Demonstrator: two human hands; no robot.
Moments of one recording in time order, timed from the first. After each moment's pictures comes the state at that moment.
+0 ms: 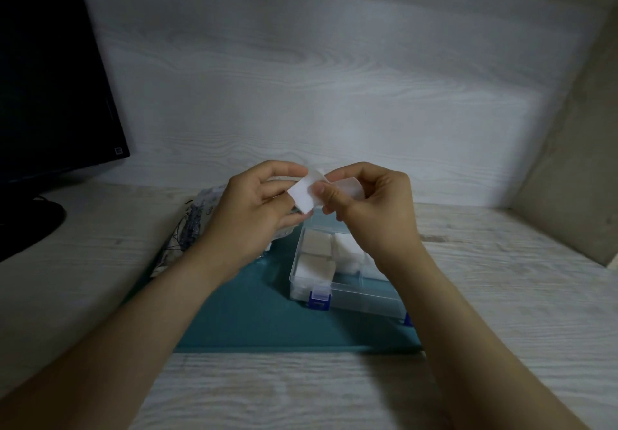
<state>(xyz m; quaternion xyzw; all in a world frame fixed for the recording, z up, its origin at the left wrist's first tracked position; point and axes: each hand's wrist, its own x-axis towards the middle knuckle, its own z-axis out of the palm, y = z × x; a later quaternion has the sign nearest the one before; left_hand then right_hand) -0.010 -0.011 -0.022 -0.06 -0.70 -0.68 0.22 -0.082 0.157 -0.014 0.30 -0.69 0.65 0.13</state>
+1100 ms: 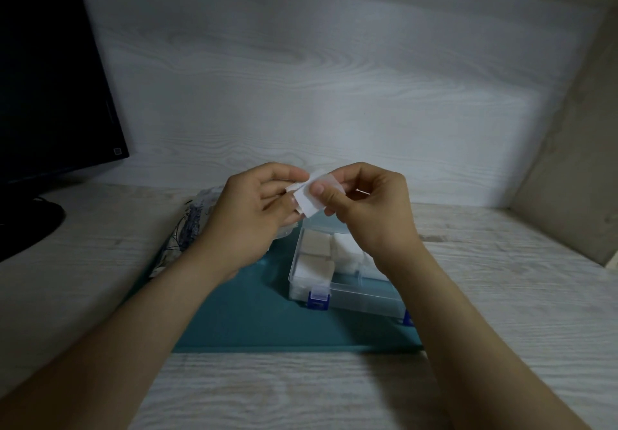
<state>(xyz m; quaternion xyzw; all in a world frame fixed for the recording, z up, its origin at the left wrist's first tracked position) -0.012 -0.013 -0.026 -0.07 -0.72 -0.65 0.23 -0.082 0.157 -0.014 0.30 -0.69 0.65 0.11</state>
